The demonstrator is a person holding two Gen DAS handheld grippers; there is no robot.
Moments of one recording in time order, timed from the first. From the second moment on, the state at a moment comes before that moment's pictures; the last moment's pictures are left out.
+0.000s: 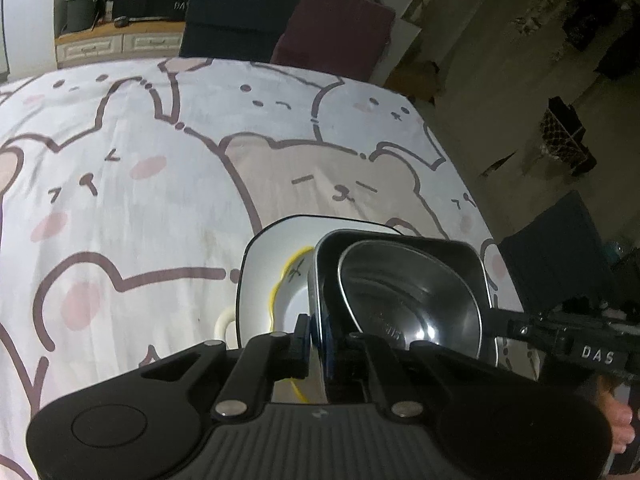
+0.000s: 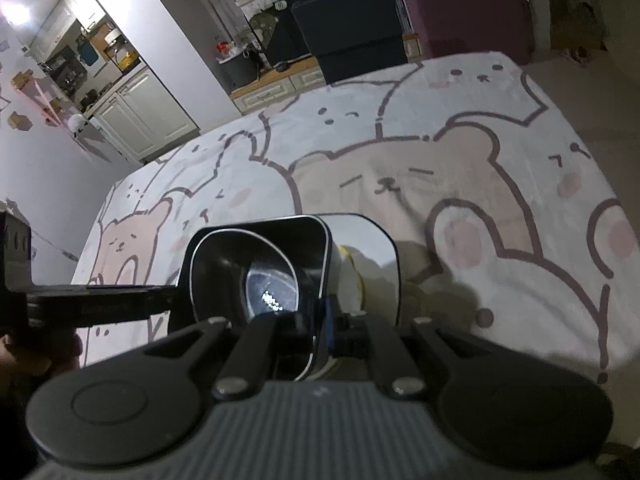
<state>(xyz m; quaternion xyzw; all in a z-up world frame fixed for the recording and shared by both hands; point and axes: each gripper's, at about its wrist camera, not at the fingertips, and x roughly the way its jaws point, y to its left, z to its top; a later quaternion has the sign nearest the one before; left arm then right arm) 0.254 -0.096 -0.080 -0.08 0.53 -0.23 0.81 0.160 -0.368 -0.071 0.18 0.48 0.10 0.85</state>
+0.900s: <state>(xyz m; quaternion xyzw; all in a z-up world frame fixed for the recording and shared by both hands) 0.264 -0.094 -0.090 -0.08 0.54 -0.22 0.81 0.178 -0.364 -0.087 0.18 0.51 0.08 0.84</state>
